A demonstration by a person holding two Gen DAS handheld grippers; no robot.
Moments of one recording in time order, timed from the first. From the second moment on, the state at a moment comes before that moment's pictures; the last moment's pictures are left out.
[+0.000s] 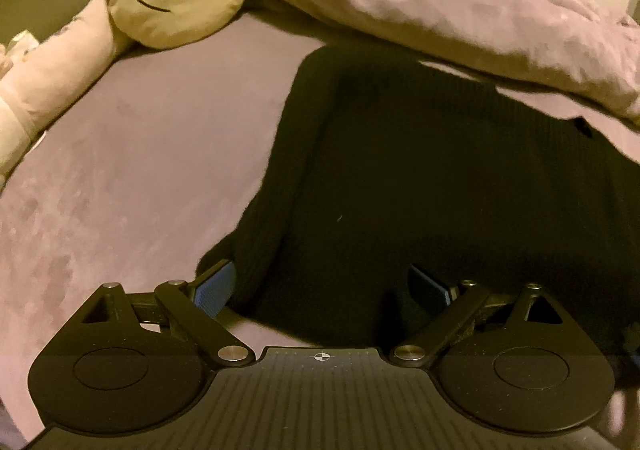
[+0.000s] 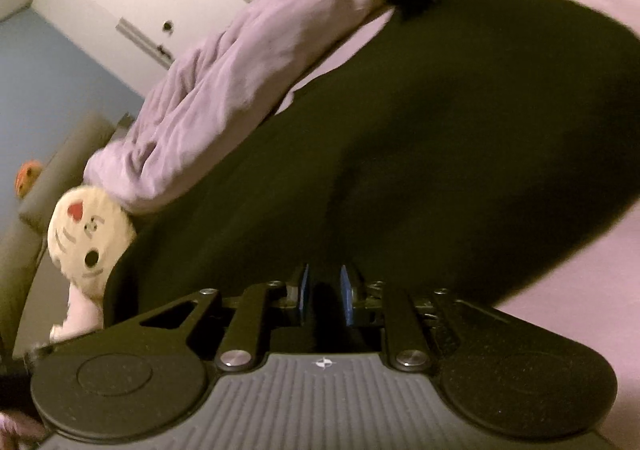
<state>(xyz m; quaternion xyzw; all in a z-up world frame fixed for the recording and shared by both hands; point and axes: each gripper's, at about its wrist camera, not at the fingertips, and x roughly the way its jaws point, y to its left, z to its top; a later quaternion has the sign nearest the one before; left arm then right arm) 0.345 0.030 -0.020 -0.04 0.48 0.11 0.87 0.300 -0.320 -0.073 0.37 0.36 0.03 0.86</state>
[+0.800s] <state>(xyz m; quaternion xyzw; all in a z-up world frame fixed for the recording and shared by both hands) 0.359 0.021 -0.019 -0.20 0.48 -0.02 0.85 0.329 -0.307 -0.052 0.37 0.35 0.07 0.86</state>
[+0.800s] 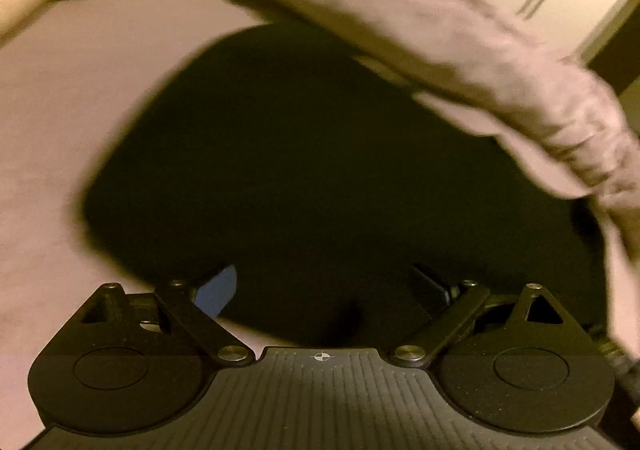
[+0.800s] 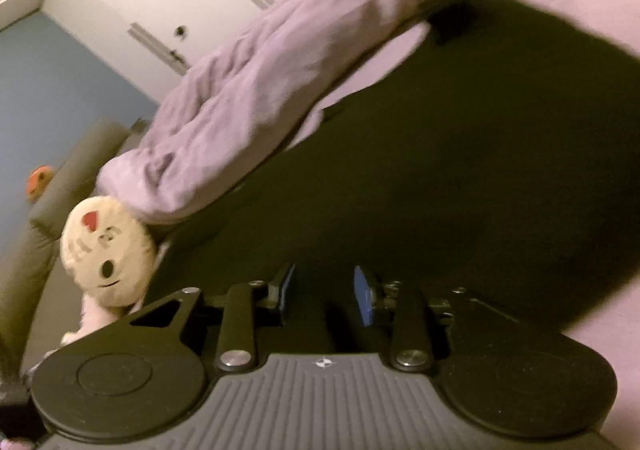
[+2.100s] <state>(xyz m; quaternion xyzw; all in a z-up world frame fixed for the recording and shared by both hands) 0.443 0.155 -0.061 -0.23 0.51 -0.02 0.83 0.321 -0.303 -0.037 0.17 0.37 -0.03 0.91</state>
